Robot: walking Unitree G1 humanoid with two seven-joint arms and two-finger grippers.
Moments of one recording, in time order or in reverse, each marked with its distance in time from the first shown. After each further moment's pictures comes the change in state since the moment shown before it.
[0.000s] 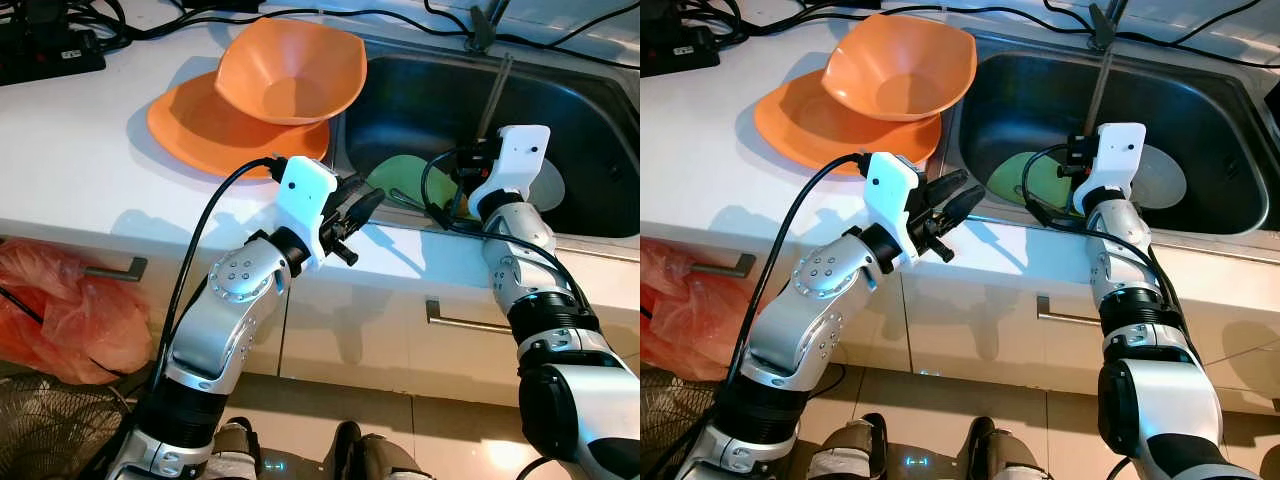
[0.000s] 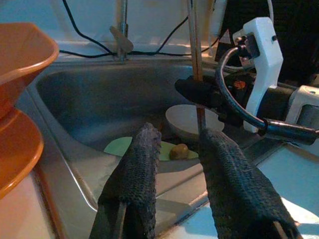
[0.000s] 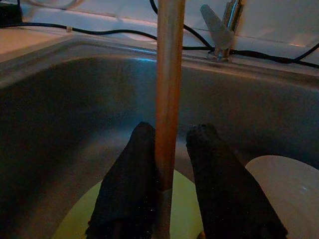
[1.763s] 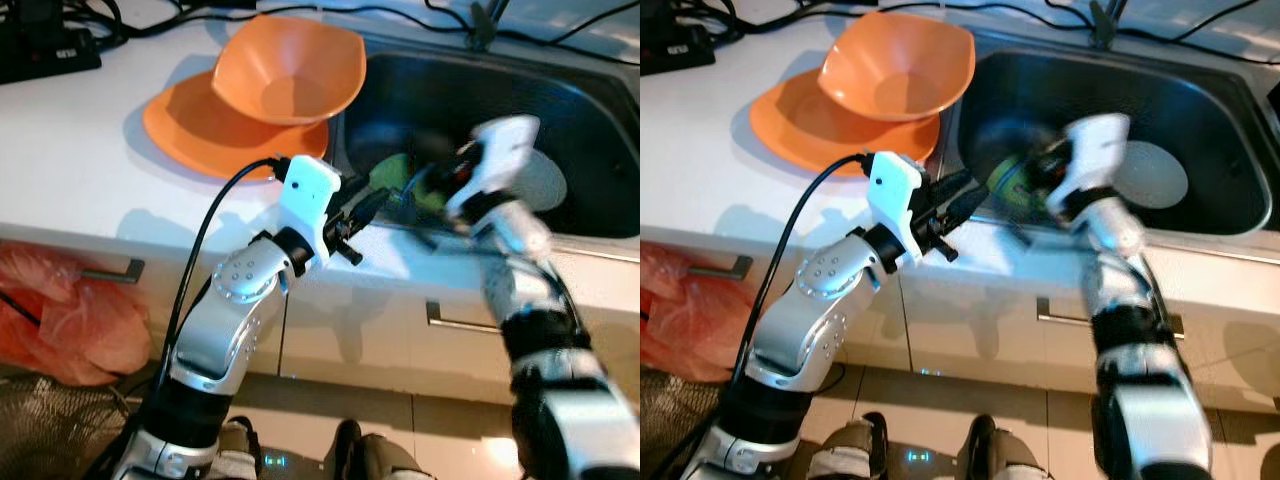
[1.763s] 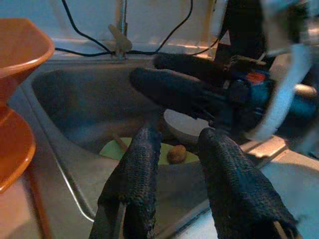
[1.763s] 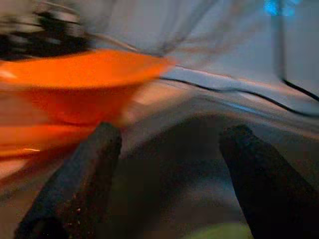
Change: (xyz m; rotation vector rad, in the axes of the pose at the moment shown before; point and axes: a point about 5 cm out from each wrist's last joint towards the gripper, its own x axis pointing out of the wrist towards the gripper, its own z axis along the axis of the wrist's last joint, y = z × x) left arm 0.002 -0.003 0.001 -0.014 -0.010 0.000; right arm -0.019 0.046 0.026 0.008 -0.216 0.480
